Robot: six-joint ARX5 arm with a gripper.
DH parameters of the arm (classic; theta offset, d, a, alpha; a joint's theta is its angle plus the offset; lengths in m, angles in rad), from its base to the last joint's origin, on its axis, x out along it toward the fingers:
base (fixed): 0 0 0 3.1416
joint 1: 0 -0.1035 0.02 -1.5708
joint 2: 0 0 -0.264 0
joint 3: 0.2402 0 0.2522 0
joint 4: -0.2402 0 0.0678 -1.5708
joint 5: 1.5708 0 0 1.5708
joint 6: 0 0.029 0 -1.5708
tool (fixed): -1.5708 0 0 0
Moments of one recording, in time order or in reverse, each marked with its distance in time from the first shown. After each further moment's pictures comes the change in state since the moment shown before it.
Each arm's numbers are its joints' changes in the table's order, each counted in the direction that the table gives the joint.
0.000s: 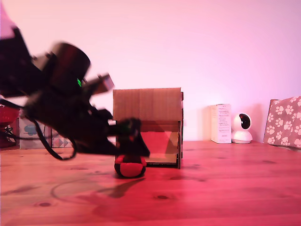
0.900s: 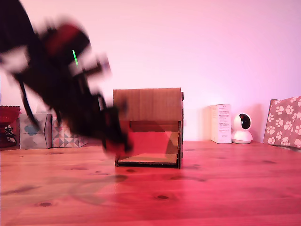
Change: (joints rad) arm 0.006 0.298 0.022 -0.447 0.014 0.006
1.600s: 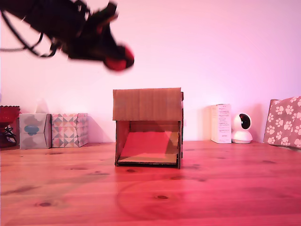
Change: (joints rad) arm 0.001 0.283 0.001 0.170 0.017 -0.015
